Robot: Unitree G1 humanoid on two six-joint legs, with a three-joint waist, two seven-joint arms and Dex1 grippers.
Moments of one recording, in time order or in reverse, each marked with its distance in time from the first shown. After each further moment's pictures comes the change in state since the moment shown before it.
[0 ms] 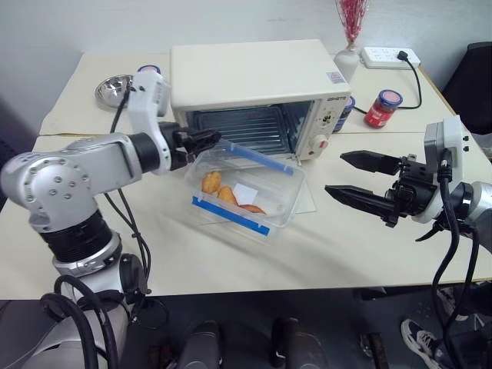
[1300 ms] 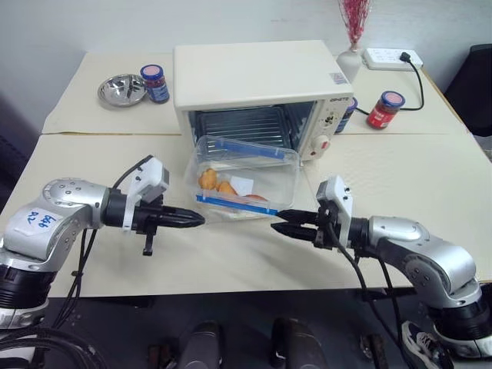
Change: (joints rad) left arm 0.428 0.456 -0.496 0.132 0.268 -0.886 -0.996; right arm 0.005 0.213 0.440 0.056 -0.291 -0.110 -0.077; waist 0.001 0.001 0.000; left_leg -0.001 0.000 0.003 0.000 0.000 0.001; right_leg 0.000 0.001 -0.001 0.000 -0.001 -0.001
